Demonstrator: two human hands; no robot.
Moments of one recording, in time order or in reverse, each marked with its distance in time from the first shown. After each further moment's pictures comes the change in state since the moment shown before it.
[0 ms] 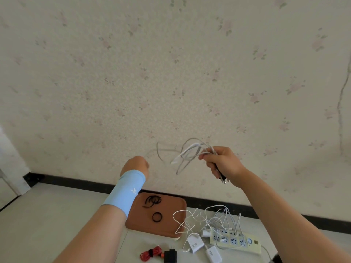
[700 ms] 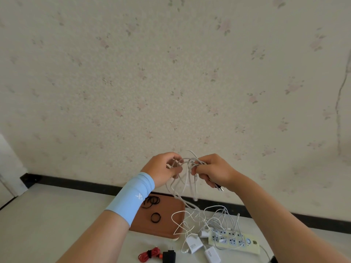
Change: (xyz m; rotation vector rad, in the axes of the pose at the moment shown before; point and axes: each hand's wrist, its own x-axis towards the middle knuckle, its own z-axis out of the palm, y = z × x) left_hand -0.043 0.038 0.006 -0.462 -0.142 0.597; right_hand -0.006 -0.001 0.016 -0.174 -0.170 0.057
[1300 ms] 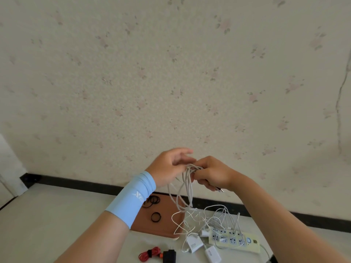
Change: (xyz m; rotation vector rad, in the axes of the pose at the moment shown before) left_hand -0.006 0.020 0.002 -0.218 -0.135 0.117; right_hand -0.003 -0.004 0.001 -0.091 -0.156 0.009
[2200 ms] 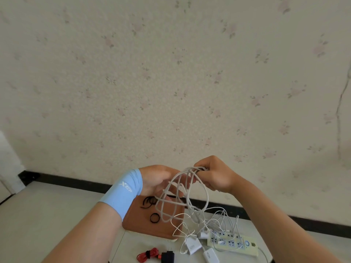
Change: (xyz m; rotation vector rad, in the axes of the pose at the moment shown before) left_hand -0.011 -0.019 -0.025 -0.403 -0.419 -0.522; right_hand -0.004 -0.007 0.008 -0.012 0.075 -0.132
